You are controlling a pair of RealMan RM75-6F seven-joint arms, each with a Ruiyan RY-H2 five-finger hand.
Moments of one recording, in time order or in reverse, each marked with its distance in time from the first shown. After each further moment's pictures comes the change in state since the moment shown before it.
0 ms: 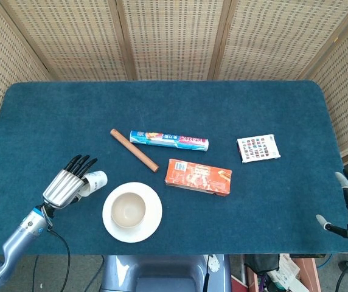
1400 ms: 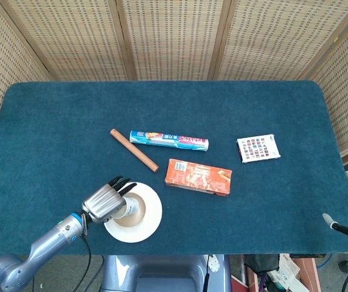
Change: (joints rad) left arm -0.260 0.164 -0.028 -0.585 -0.483 -0.414 0.522; right arm -0.014 0.011 0.015 0.015 0.014 0.019 0.058
